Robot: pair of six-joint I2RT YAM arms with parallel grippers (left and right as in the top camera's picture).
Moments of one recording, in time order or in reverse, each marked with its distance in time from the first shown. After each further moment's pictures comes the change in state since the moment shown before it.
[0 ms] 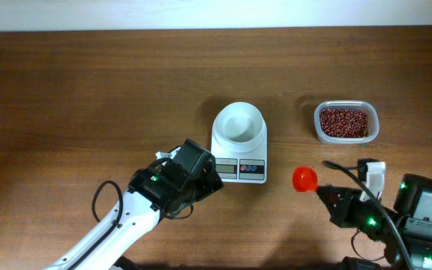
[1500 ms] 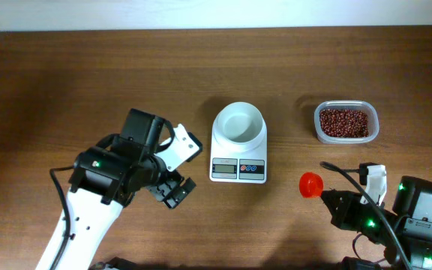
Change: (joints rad) left arm 0.260 -0.060 0.360 -0.405 0.136 1.555; right arm 0.000 0.000 0.001 -0.048 0.097 -0.008
